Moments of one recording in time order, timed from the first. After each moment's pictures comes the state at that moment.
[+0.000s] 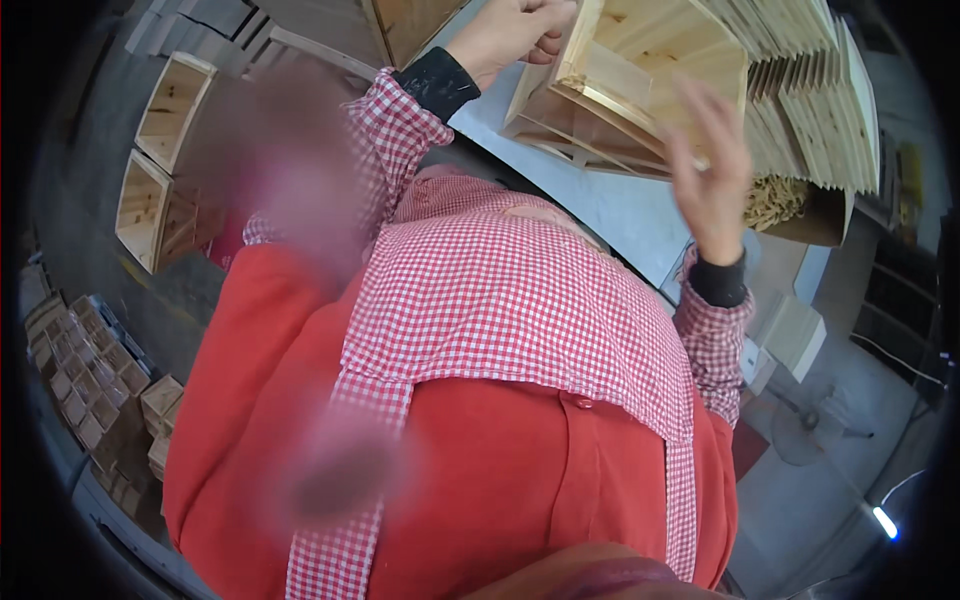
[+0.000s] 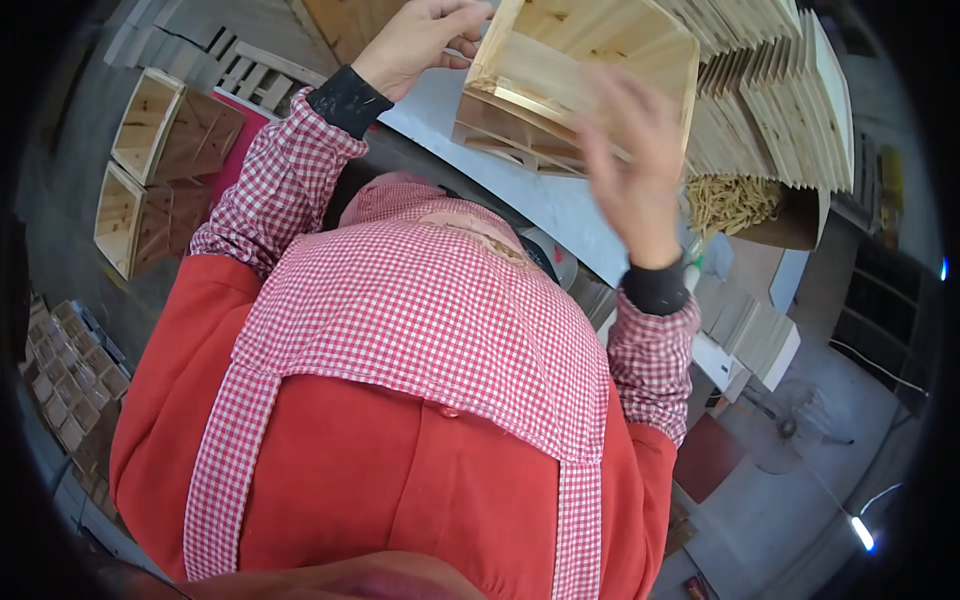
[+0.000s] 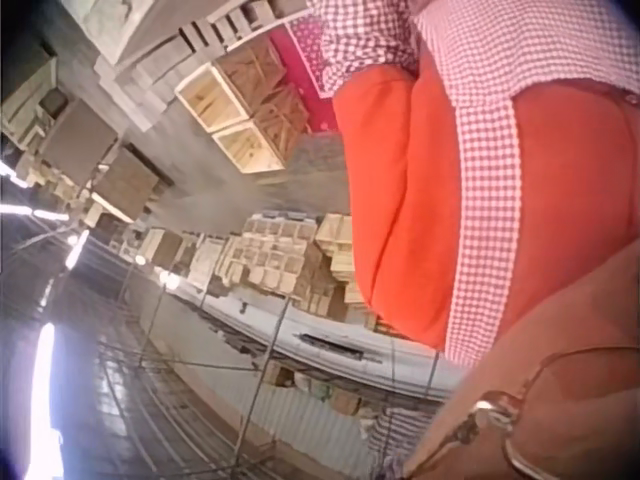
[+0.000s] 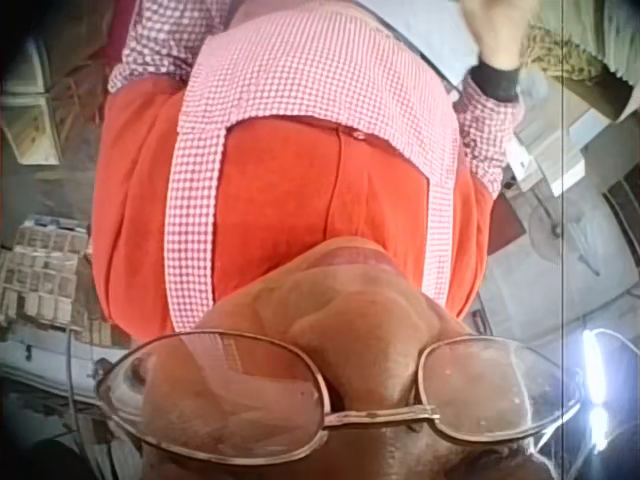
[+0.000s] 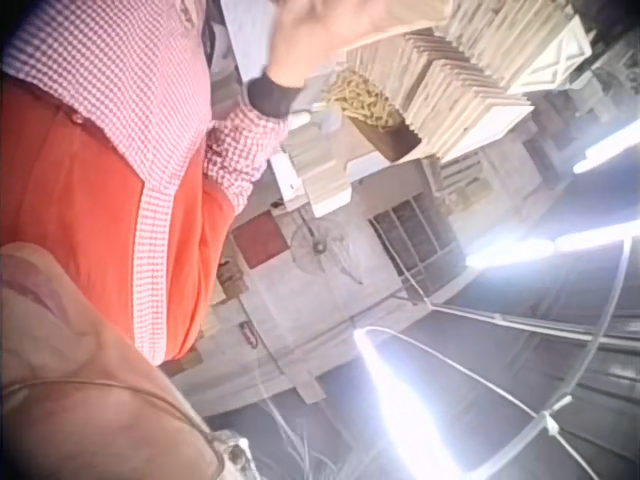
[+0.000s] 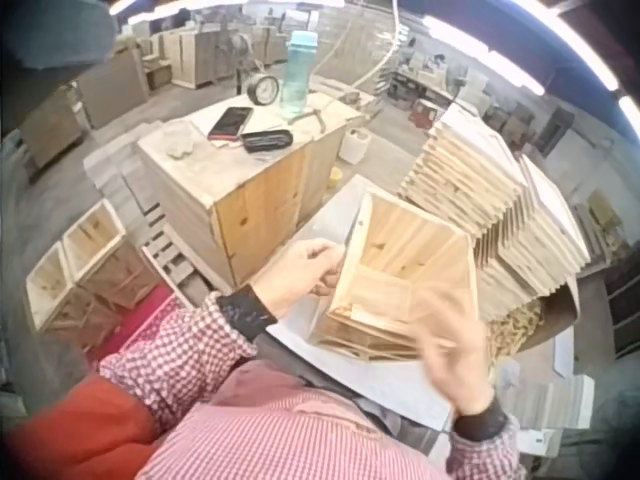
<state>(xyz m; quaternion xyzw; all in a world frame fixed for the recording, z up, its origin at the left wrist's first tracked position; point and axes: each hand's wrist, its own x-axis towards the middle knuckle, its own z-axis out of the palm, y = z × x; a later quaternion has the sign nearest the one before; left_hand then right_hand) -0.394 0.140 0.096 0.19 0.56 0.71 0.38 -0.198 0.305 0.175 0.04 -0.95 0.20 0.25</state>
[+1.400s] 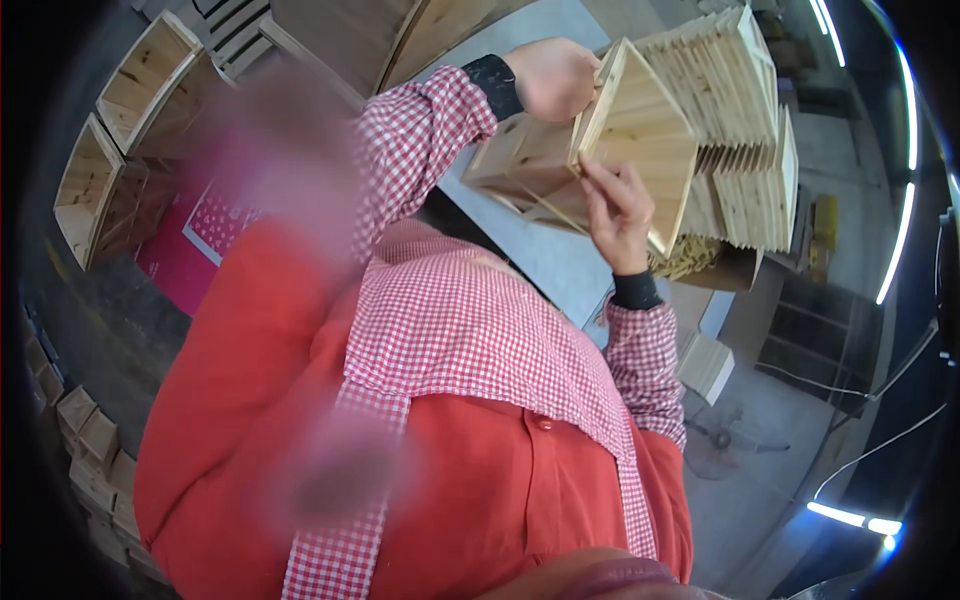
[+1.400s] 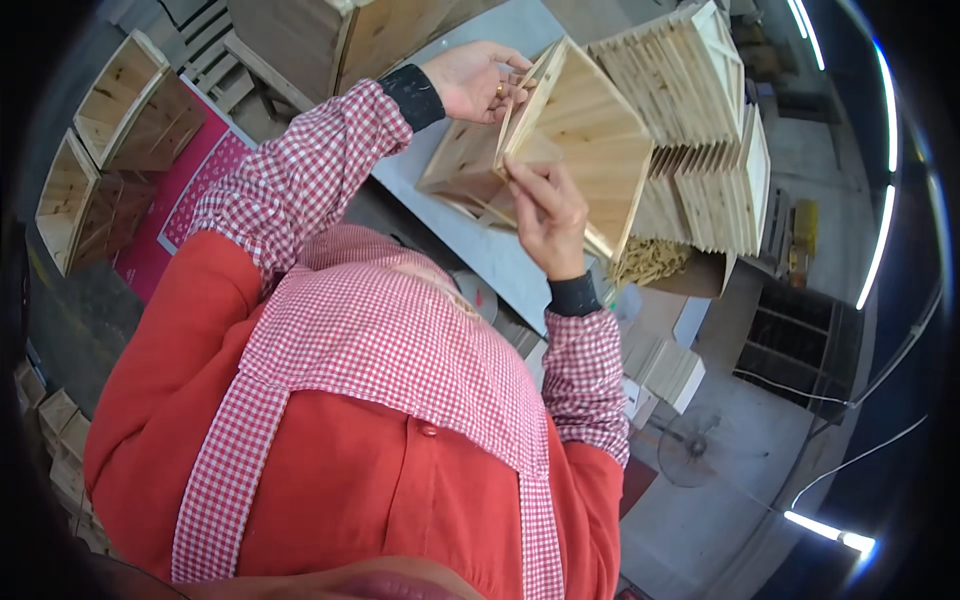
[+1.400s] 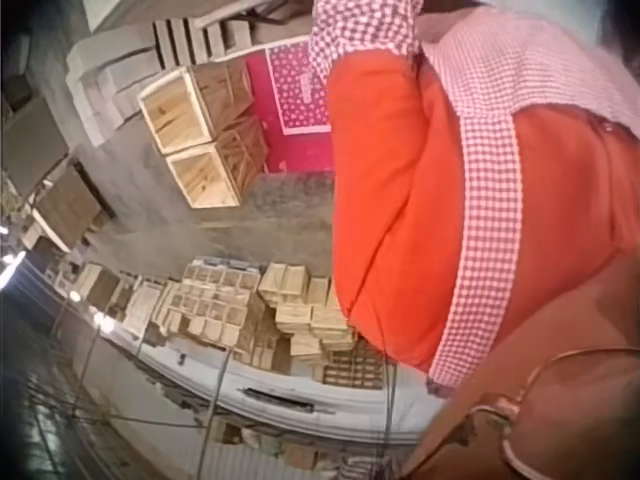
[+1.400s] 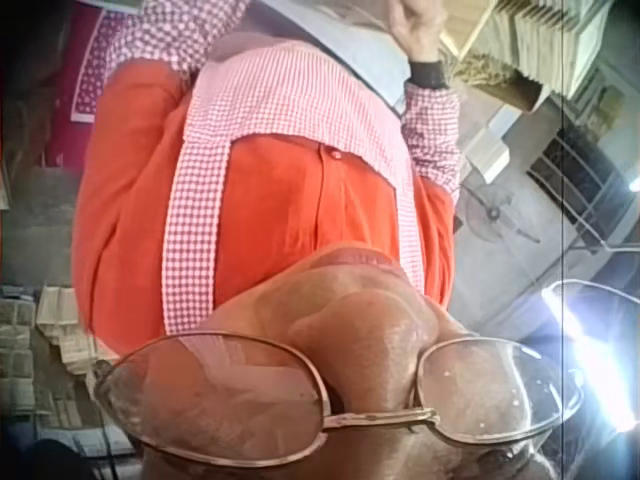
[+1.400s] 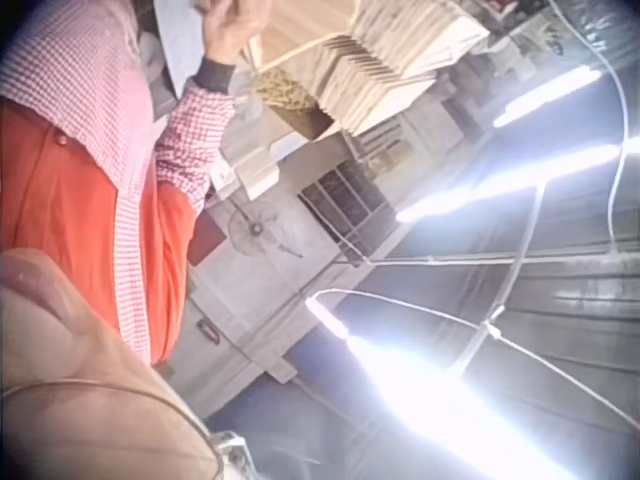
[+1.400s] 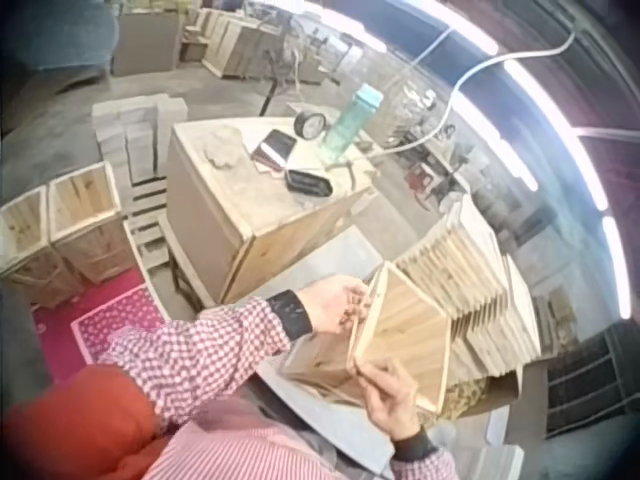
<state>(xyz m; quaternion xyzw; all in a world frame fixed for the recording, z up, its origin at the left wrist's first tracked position) -0.449 0.166 0.088 0.03 0.22 0.74 0.64 -0.236 0.258 0.153 0.07 -0.94 0.28 0.17</state>
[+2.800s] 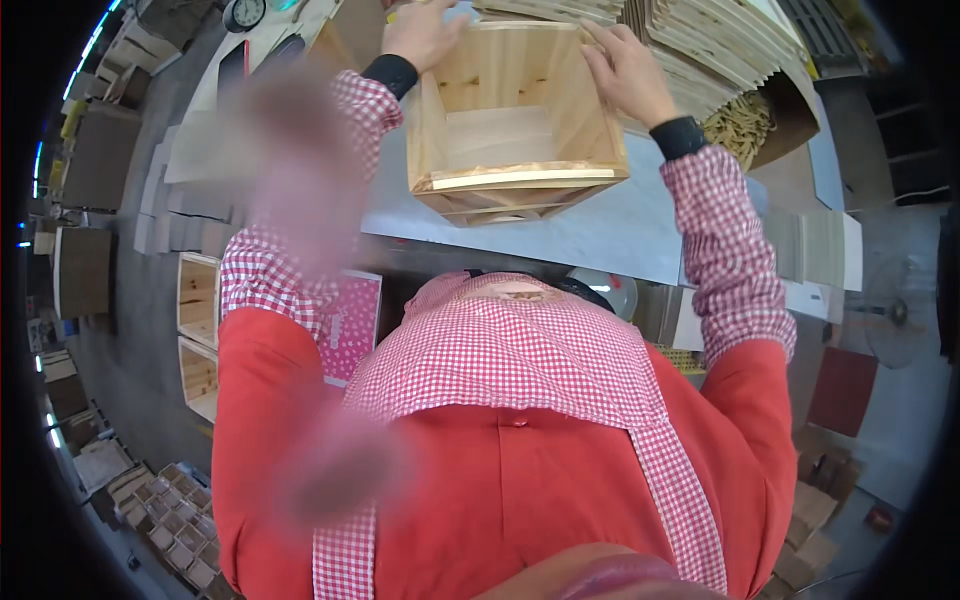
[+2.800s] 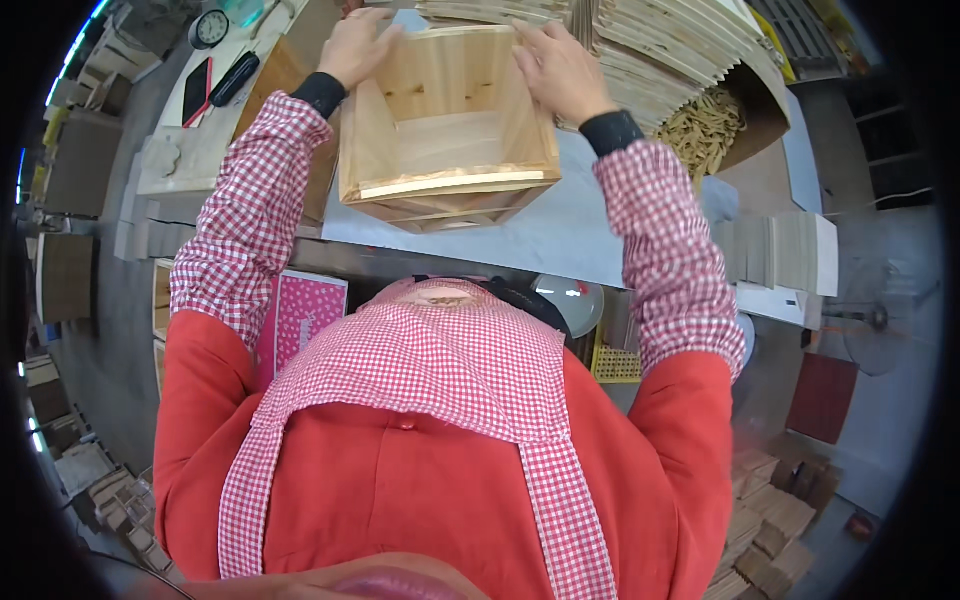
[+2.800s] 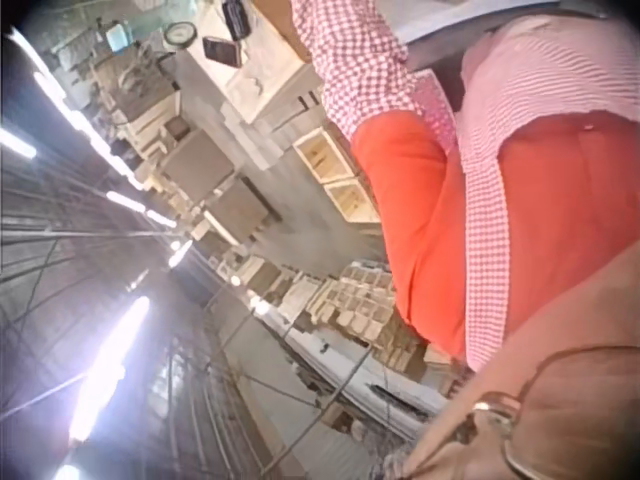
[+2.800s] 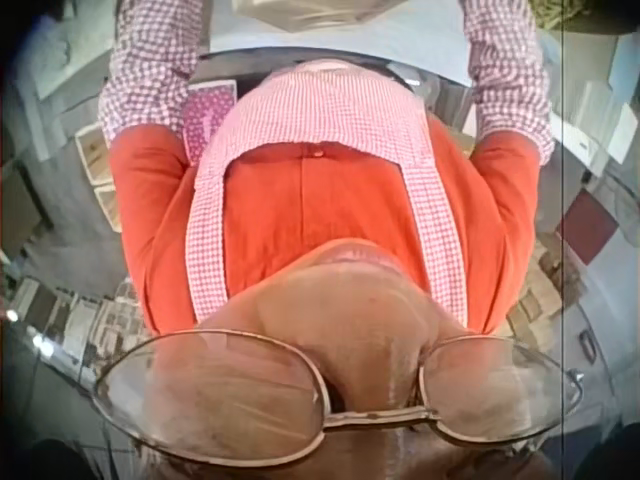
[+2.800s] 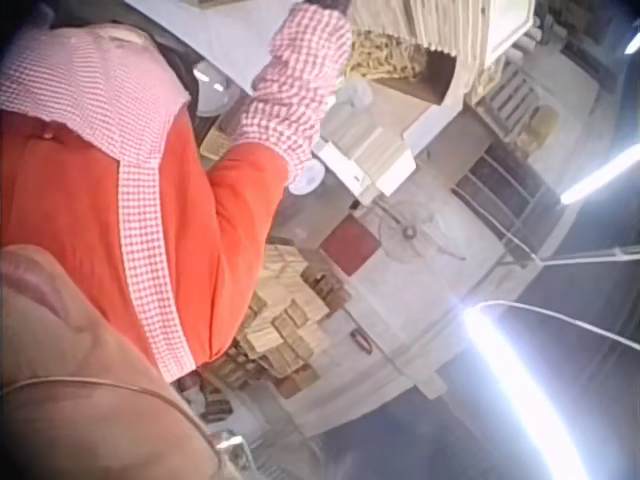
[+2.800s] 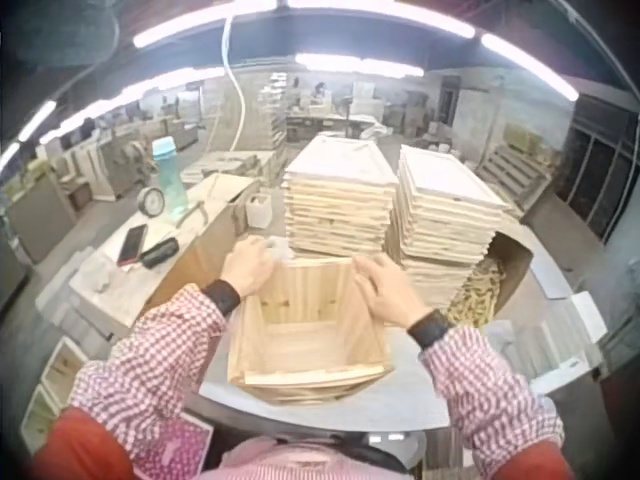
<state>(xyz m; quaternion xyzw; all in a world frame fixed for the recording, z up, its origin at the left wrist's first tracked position) -0.496 0.277 0.126 0.53 0.81 0.22 -0.15 -0.233 0.444 0.154 -0.15 -0.94 0.13 0.26</state>
